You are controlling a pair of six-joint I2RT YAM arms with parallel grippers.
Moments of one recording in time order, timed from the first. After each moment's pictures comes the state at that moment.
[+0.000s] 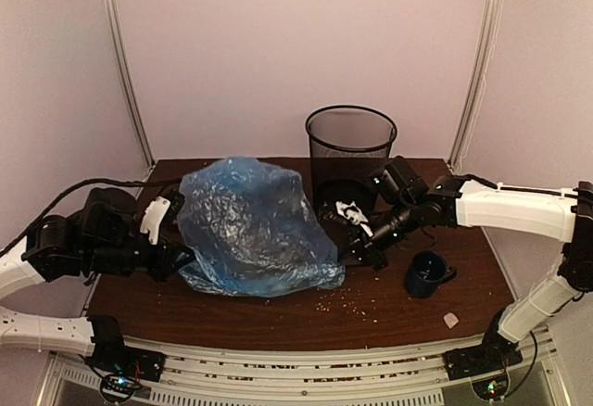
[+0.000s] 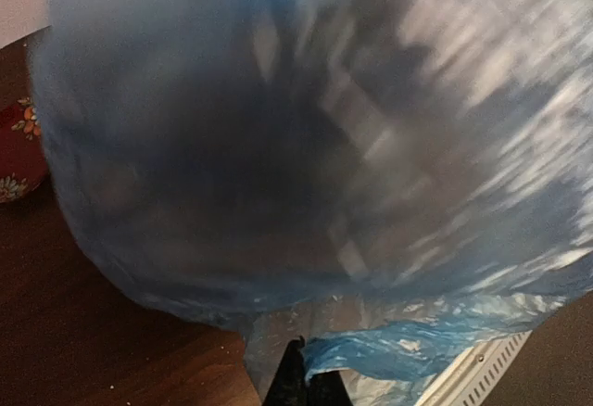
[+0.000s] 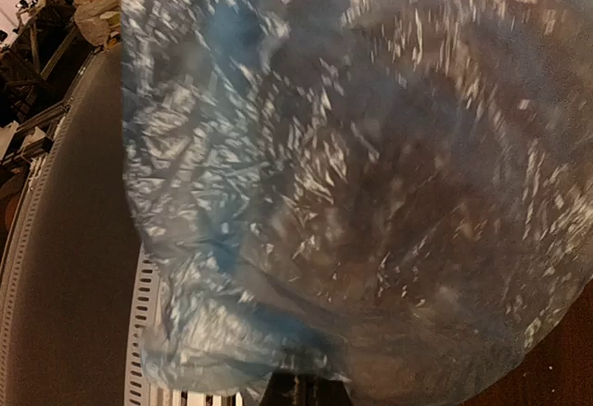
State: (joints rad) left arm -0.98 0.74 0.82 -0.75 -0.14 -0.44; right arm 0.79 1.48 1.09 -0.51 -0.76 -0.38
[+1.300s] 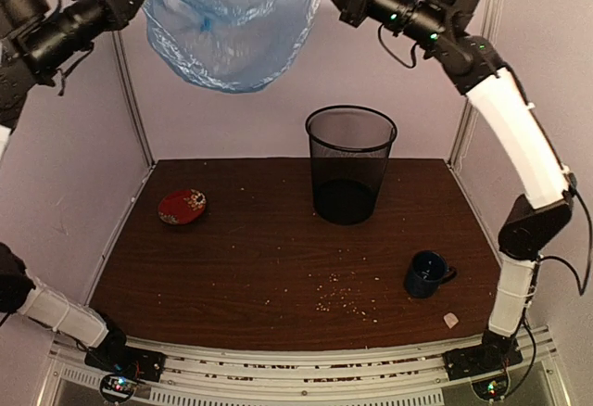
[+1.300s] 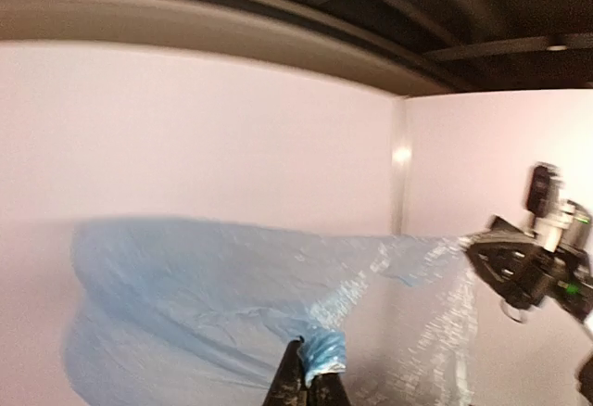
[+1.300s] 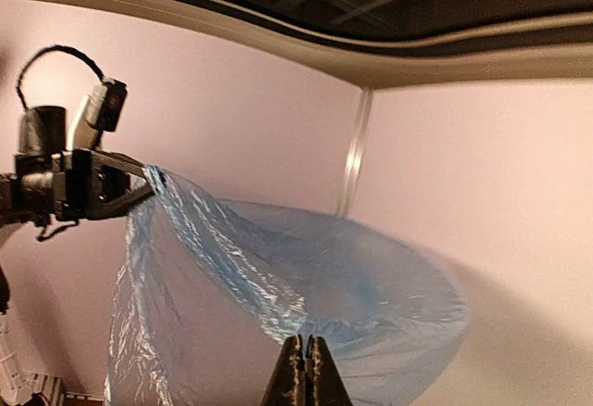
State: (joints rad) left arm -0.56 1.39 2.14 -0.48 0.01 -0.07; right arm 0.71 1.94 2.57 -0.25 -0.39 -0.07
